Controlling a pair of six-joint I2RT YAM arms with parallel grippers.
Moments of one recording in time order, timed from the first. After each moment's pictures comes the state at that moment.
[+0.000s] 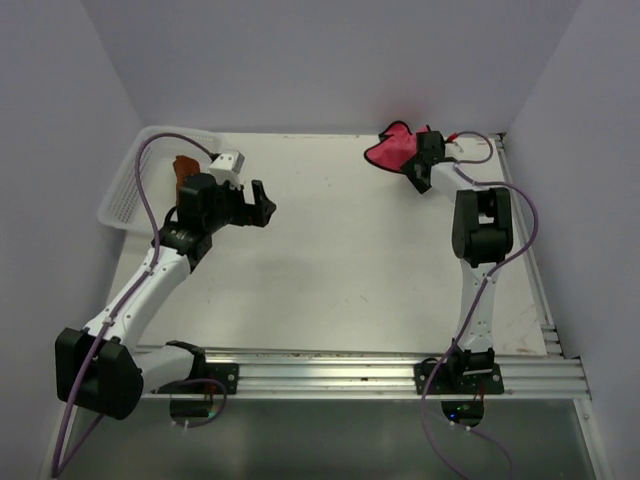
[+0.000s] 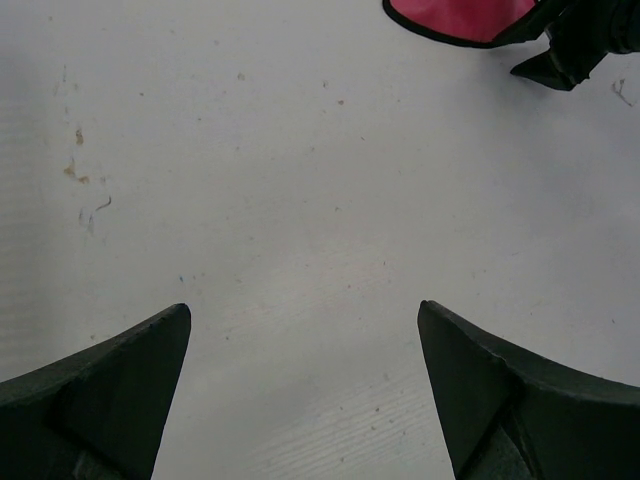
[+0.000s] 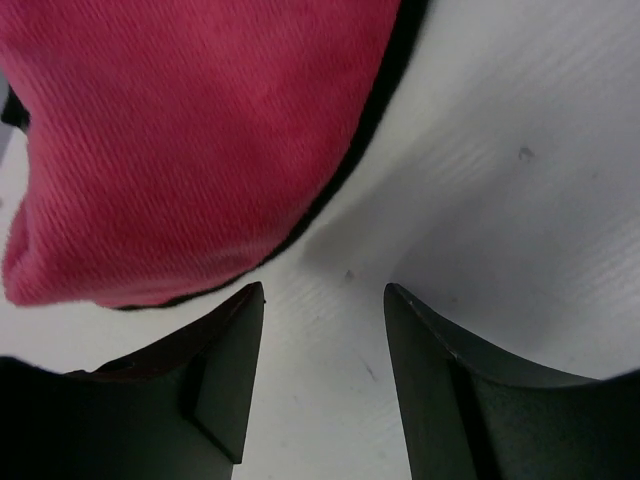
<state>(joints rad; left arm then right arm) -0.27 1.16 0.90 -0.15 0.19 -0.21 0.11 2.26 1.71 -0.31 0.26 0.94</state>
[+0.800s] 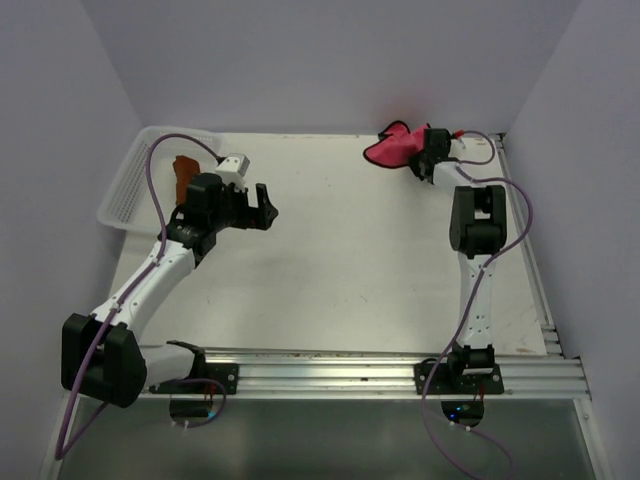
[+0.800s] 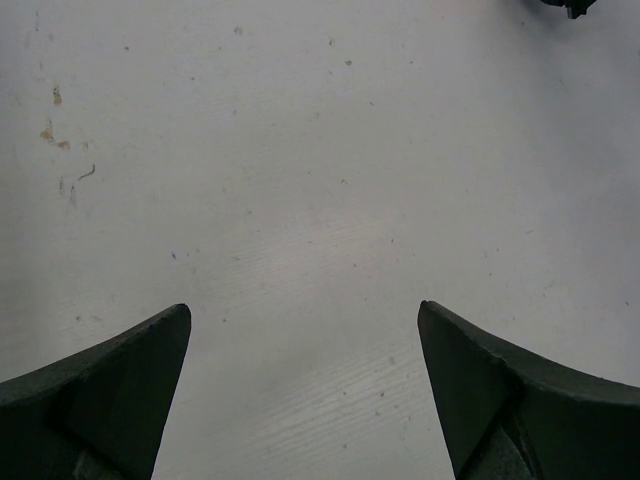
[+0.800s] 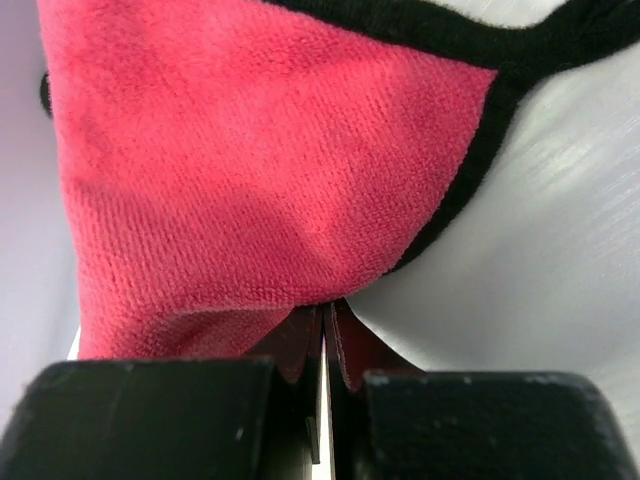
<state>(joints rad) -0.27 1.23 0.90 -0.17 0.20 -0.21 0.05 2.45 1.91 -0.17 0.16 1.03</state>
